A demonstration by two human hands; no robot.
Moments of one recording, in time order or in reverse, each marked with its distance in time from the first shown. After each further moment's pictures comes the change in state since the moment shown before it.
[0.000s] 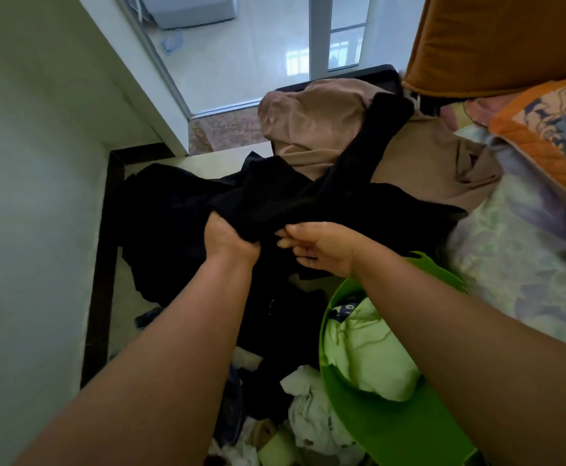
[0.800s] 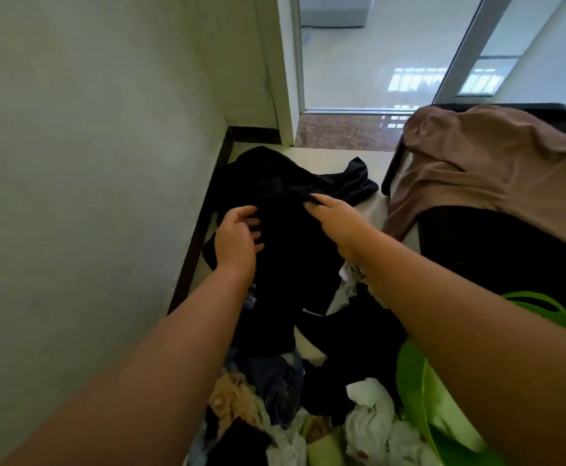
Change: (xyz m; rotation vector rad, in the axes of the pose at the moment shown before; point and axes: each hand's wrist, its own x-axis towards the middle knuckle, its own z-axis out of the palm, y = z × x) left_hand -0.023 0.202 -0.186 0.767 0.294 0.409; right_hand 0.077 -0.029 0.255 -0.412 0.052 -0.266
